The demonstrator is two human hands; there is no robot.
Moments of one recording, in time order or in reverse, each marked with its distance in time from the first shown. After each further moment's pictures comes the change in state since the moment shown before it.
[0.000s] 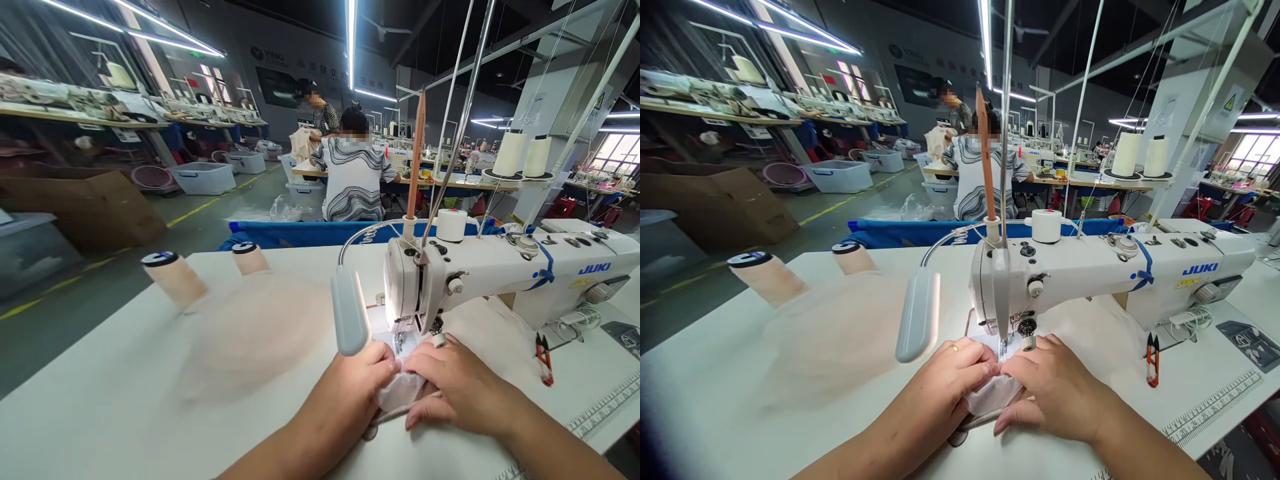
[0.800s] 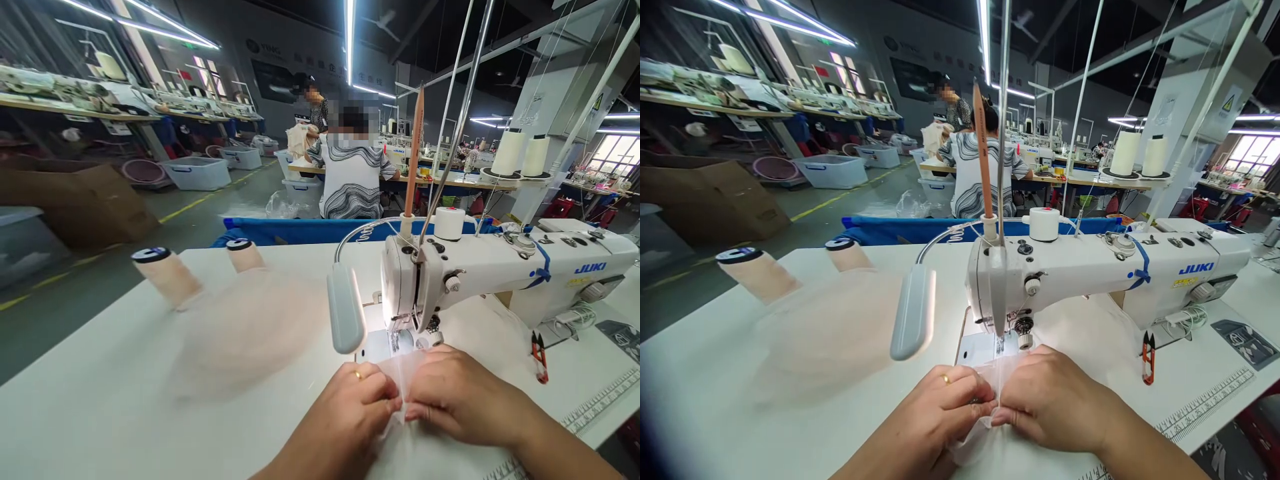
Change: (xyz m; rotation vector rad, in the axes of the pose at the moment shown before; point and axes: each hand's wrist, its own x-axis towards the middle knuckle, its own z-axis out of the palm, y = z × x) left_hand -0.014 0.030 -0.001 -0.069 0.078 0.098; right_hand -0.007 -0.014 -0.019 0.057 -0.036 -0.116
